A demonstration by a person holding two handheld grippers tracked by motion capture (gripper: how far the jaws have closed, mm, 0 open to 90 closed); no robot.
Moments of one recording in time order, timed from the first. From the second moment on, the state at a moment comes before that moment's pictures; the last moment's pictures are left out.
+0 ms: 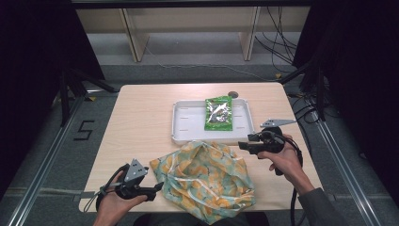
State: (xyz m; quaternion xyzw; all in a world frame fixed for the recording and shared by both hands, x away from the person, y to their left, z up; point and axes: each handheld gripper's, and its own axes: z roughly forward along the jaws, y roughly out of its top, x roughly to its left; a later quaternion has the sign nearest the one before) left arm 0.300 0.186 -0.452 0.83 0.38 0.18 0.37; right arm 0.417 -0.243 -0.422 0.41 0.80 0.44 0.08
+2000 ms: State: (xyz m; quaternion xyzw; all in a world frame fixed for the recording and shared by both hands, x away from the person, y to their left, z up) left arm 0.300 0.186 -0.451 0.83 0.38 0.18 0.36; right arm 0.339 -0.268 -0.443 0.42 0.80 0.41 0.08
